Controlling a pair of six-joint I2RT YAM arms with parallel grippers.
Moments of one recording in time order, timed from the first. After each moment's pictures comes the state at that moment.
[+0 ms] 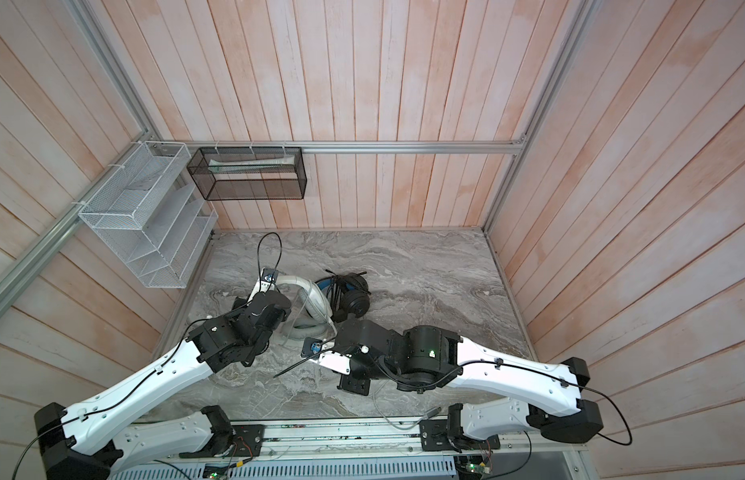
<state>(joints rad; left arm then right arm) -0.81 1.08 0.99 -0.74 -0.96 -0.14 1.39 1.20 1.38 -0.97 0.08 -0.12</state>
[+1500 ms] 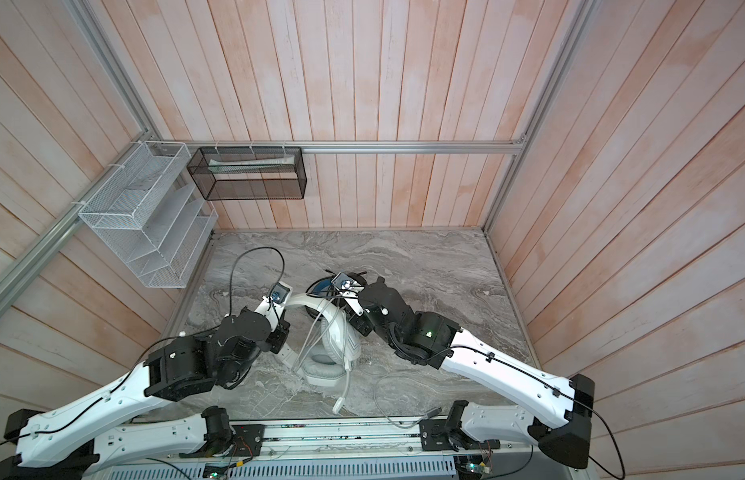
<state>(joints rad) -1.11 0.92 1.15 -0.82 -0.70 -0.12 1.05 1.14 1.13 -0.51 0.38 -0.14</state>
